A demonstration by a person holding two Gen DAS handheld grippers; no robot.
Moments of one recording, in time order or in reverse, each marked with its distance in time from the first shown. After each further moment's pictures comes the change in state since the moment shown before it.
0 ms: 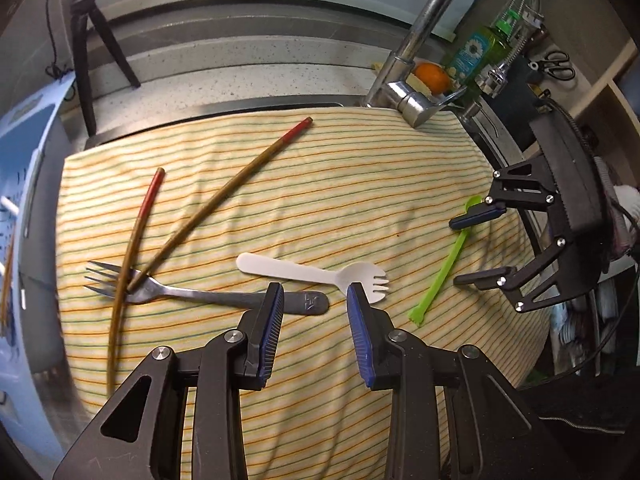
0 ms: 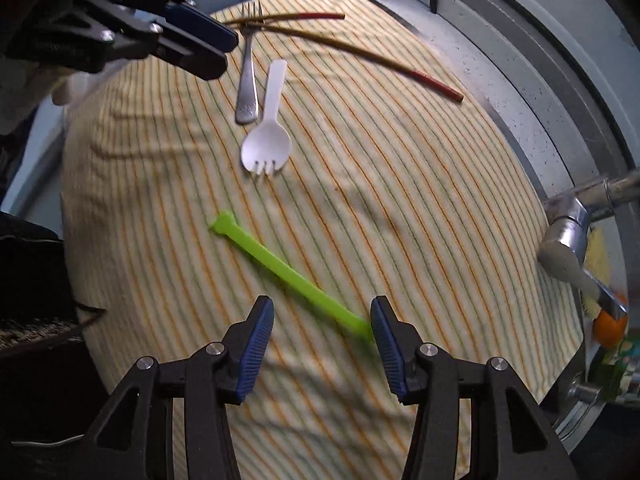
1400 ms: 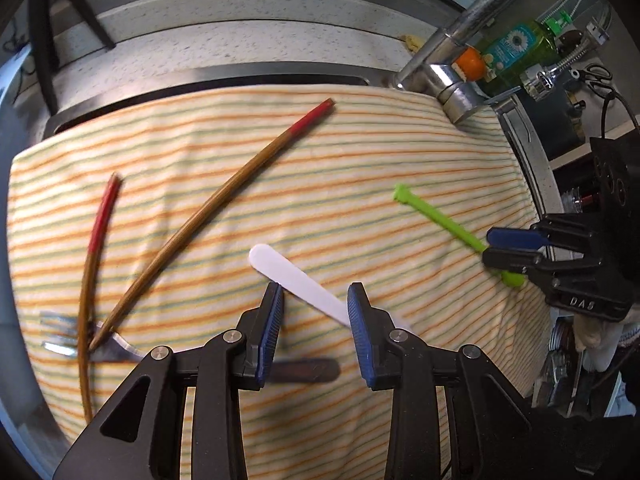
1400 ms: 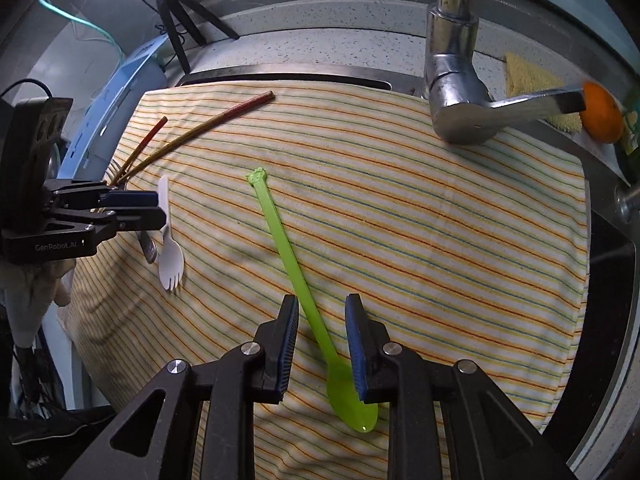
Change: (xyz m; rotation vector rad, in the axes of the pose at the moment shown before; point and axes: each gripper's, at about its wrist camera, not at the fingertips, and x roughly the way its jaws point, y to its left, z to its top) left arm 0.060 0.006 0.047 -0.053 0.162 -0.028; right arm -0.001 -0.082 -0.041 0.740 -0.146 0.134
